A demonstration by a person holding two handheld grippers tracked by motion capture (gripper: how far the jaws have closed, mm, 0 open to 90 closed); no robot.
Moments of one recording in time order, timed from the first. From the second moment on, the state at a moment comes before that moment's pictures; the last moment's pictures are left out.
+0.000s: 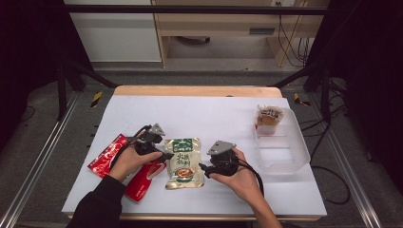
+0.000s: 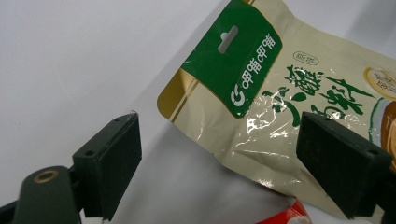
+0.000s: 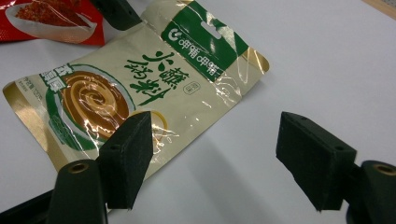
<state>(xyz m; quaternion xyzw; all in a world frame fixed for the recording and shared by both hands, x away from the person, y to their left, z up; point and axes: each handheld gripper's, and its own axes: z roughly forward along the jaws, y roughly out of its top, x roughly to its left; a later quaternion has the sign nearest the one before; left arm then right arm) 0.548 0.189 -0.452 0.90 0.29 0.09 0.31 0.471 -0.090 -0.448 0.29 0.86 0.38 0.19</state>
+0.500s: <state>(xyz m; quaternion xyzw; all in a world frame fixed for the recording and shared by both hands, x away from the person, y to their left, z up) 0.541 0.189 -0.444 0.90 0.28 0.06 0.33 0.472 -0.091 -0.449 0.29 0.86 0.37 0.19</state>
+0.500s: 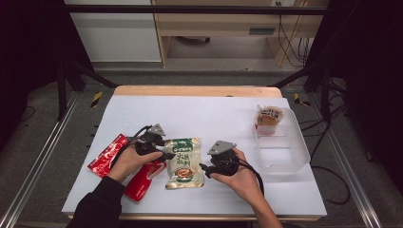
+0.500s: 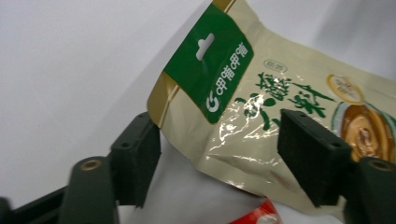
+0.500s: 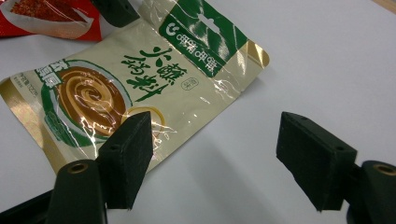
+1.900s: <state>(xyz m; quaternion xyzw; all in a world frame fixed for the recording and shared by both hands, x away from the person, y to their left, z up) 0.531 0.200 -0.403 0.89 0.27 0.09 0.36 0.471 -0.086 -0.447 0.28 0.86 0.37 0.19</state>
